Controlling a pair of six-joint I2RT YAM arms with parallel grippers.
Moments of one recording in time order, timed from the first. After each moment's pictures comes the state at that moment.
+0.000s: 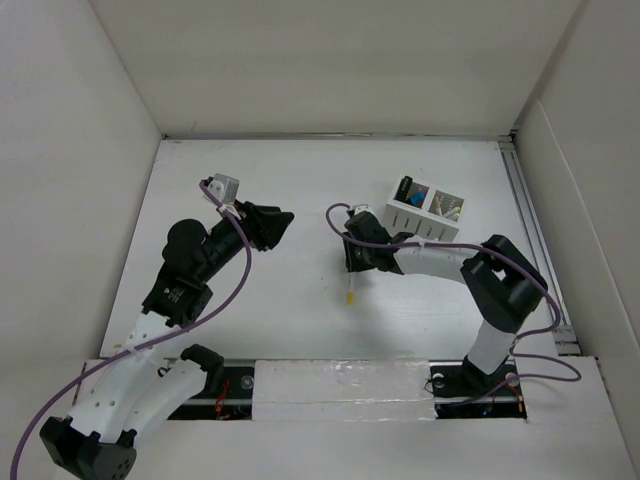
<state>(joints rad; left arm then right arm) -0.46 0.73 0.76 0.00 0.26 -0.43 0.74 1.75 0.99 -0.15 0.15 0.47</state>
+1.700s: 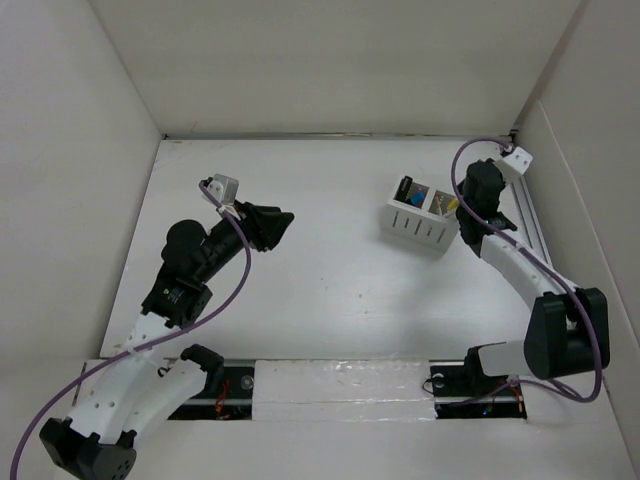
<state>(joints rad) -0.46 0.73 0.76 0.00 0.26 -0.43 0.14 1.33 0.91 0.22 0.65 0.48</state>
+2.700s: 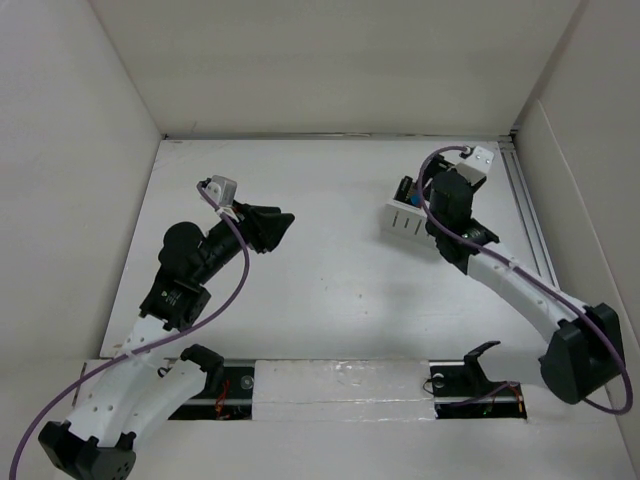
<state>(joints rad) -0.46 0.71 0.76 0.01 0.28 -0.43 0.44 1.28 0.93 0.17 0.82 0.39</state>
